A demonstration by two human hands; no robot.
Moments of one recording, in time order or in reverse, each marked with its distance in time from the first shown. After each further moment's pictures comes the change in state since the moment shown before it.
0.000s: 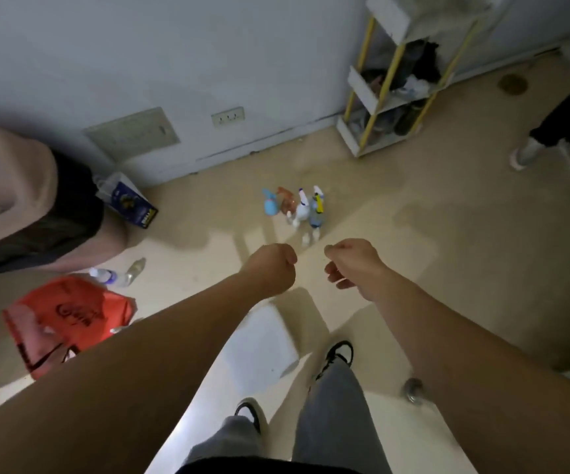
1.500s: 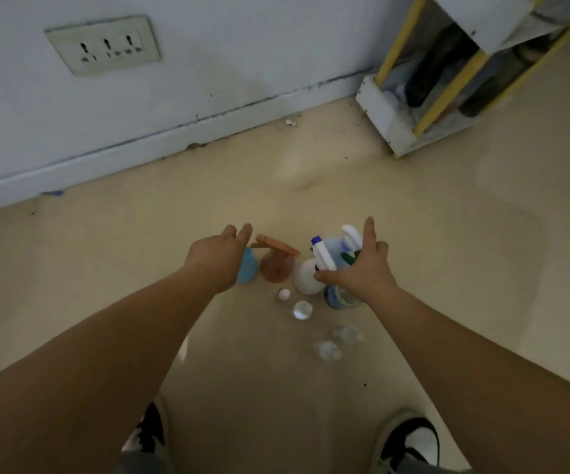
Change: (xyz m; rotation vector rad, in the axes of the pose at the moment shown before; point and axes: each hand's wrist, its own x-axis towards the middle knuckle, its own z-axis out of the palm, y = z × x) left_hand 0.753 -0.300 0.136 0.656 0.055 0.162; right_hand 0.751 0.079 0.134 -0.341 0.236 -0.059
